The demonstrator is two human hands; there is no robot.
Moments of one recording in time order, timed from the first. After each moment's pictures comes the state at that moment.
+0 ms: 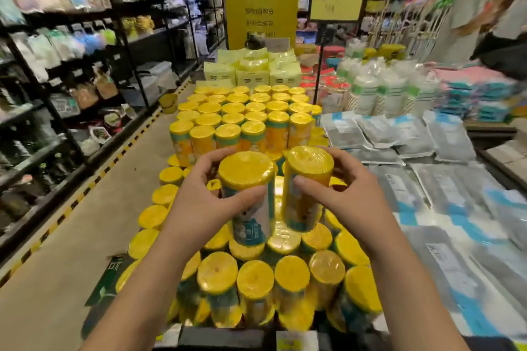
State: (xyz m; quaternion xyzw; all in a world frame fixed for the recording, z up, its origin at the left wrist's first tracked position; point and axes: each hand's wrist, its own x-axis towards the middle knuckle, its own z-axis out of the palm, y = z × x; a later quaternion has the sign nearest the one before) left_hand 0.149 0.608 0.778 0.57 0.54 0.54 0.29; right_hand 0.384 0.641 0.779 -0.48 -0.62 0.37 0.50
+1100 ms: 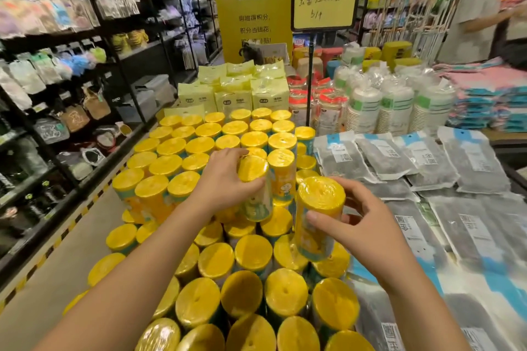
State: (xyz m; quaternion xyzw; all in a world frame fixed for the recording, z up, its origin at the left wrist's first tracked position) left_hand 0.197 0.897 0.756 0.70 0.66 0.26 0.07; right_hand 0.463 0.808 0.747 -0.50 -0.60 0.40 0.48
